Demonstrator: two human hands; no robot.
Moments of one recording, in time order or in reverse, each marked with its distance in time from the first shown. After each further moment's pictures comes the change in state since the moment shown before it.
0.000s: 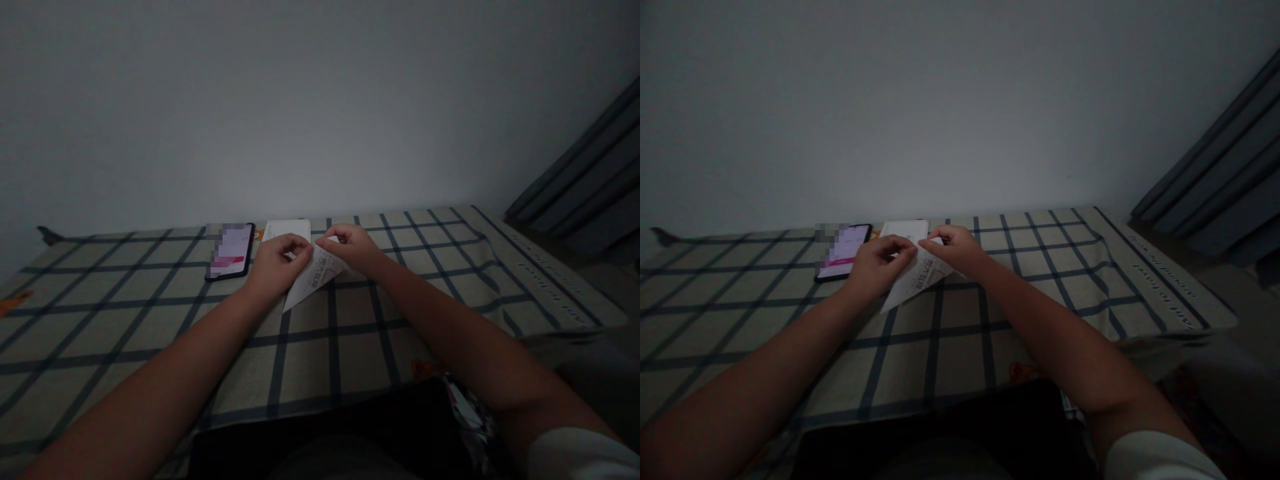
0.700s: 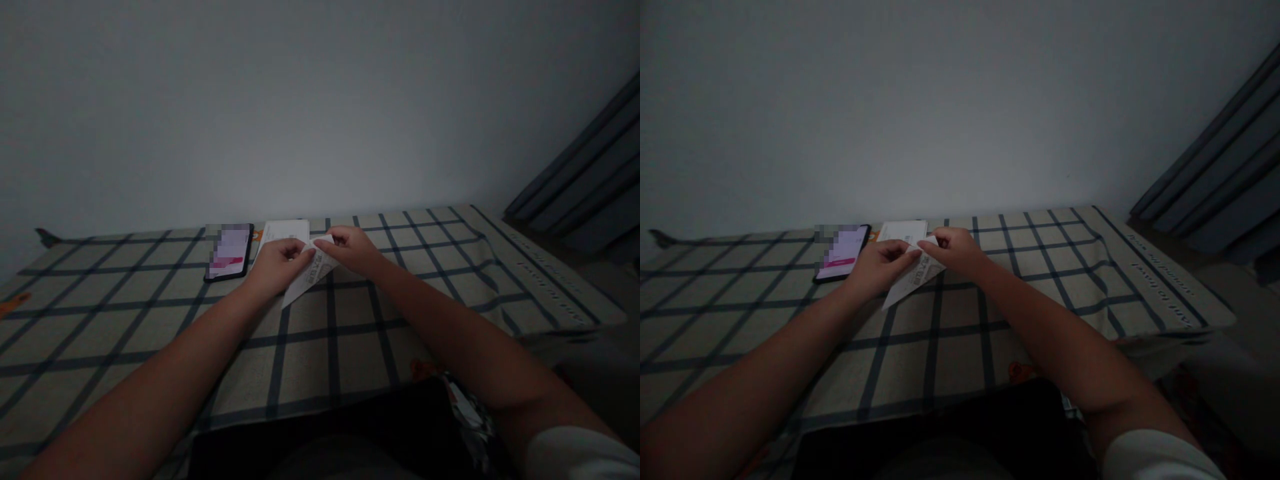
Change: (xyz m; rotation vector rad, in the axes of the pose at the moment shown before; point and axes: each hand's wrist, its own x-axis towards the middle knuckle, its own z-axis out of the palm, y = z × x) left_hand 0.003 -0.007 -0.001 0.029 -0.156 -0.067; right_hand -0.001 0.004 -0.003 -0.274 0.033 -0.169
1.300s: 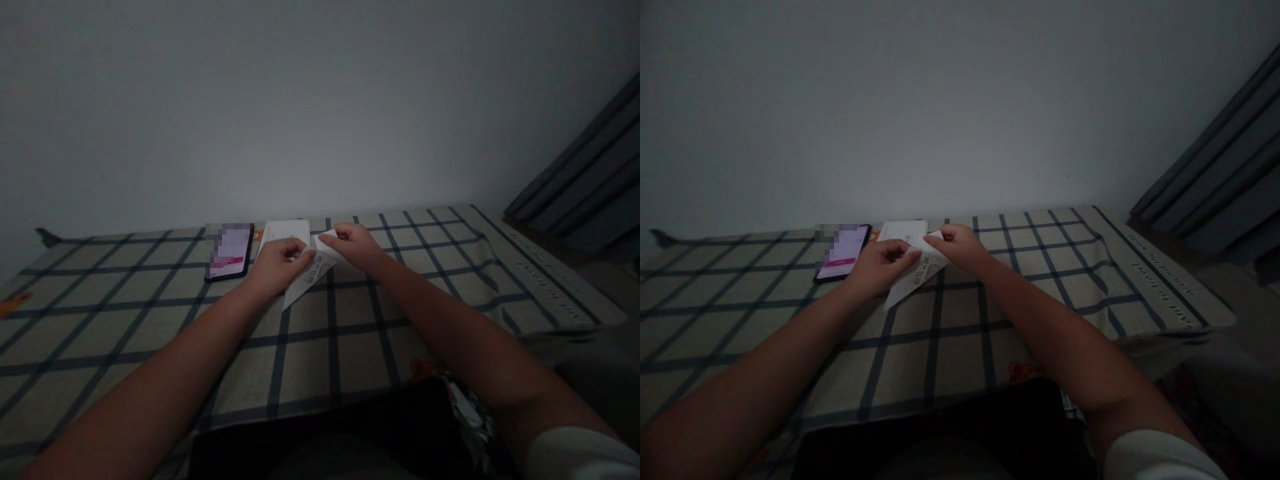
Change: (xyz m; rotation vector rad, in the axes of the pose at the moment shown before) left_hand 0.000 0.005 -0.002 0.026 -0.029 0.032; right_hand 0.007 0.001 -0.002 0.193 -0.012 0.184
